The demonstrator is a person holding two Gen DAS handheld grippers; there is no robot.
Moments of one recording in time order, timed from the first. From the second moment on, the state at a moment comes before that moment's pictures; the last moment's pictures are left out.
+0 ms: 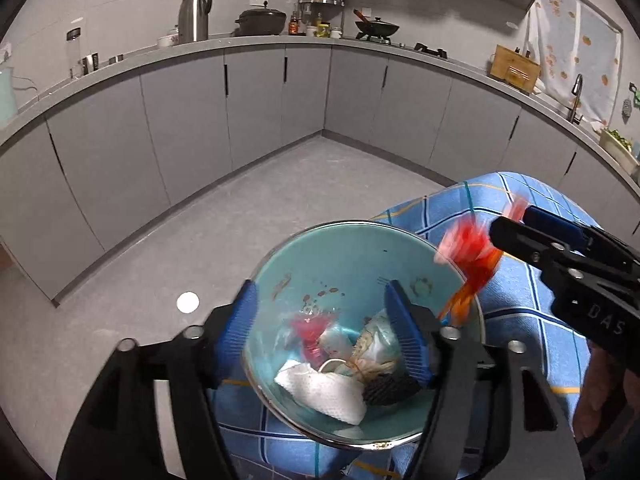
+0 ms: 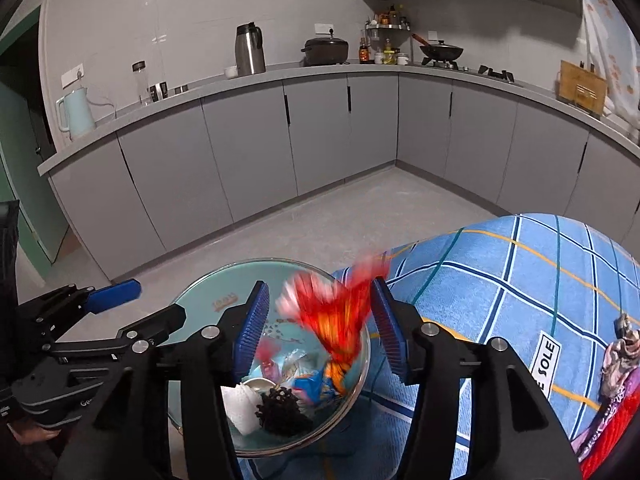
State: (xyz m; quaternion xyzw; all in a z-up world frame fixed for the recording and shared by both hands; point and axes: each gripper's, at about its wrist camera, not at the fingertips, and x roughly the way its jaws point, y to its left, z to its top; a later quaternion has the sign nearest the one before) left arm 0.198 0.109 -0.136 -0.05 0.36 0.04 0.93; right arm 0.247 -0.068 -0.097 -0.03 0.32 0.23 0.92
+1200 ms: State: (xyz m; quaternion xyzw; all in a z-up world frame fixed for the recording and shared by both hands) left arm 0.197 -0.076 -0.111 0.05 0.34 -0.11 0.93; right arm 0.160 -0.277 -0.107 0.05 0.34 0.04 0.94
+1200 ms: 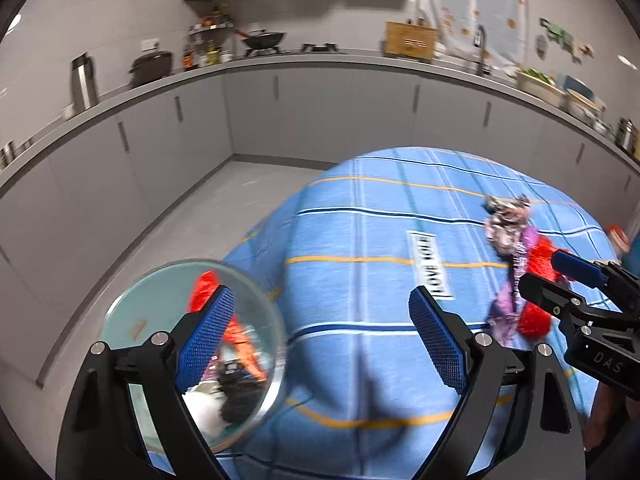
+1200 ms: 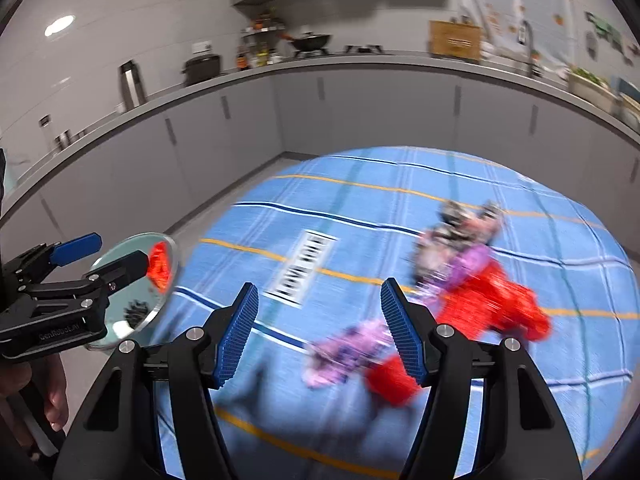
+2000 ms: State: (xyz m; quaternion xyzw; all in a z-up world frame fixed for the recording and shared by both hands) left arm 0.224 -0.160 -0.143 0.09 0.36 -0.16 0.92; right arm 0.176 -0.342 -0.161 0.12 0.41 -0.08 0.90
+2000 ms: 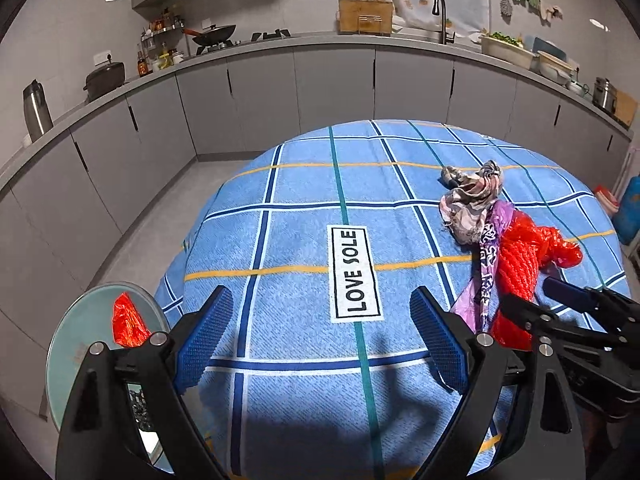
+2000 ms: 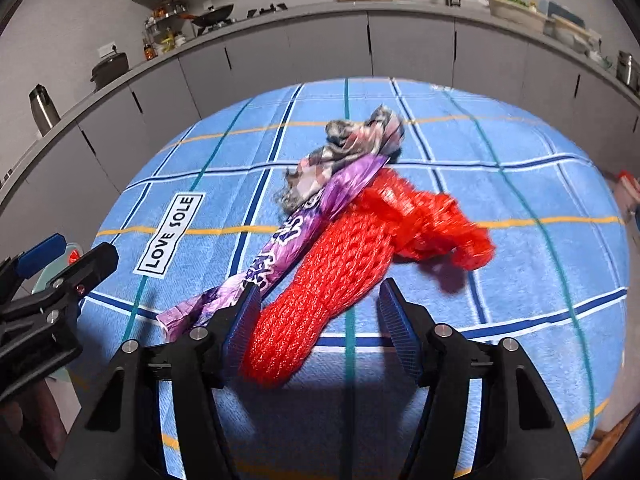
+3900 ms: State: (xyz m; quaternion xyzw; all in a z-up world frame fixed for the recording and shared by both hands) left arm 0.189 -0.226 -0.154 0.11 0.39 -0.31 0.86; right arm 0.104 -0.357 -0.137 0.08 0.38 -0.10 0.92
